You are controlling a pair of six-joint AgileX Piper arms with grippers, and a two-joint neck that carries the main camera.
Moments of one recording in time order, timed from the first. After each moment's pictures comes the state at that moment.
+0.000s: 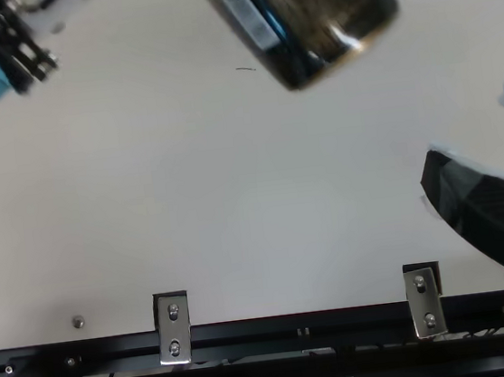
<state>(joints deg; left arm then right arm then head) -14.8 69.7 -68.5 -75.3 37.7 2.5 -4.4 49.6 -59.0 46.8 70.0 -20.7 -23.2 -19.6</state>
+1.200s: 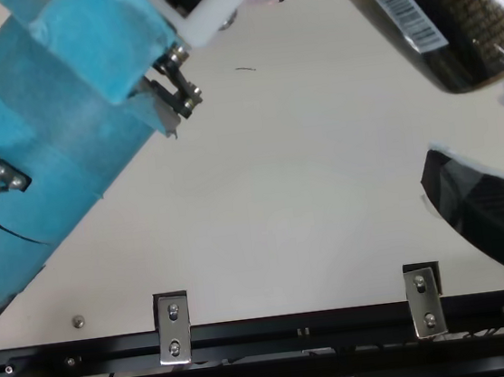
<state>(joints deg) -35.1 68.5 -67.5 -76.3 12.2 2.4 -4.4 49.6 -59.0 46.8 70.0 -20.7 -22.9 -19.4</state>
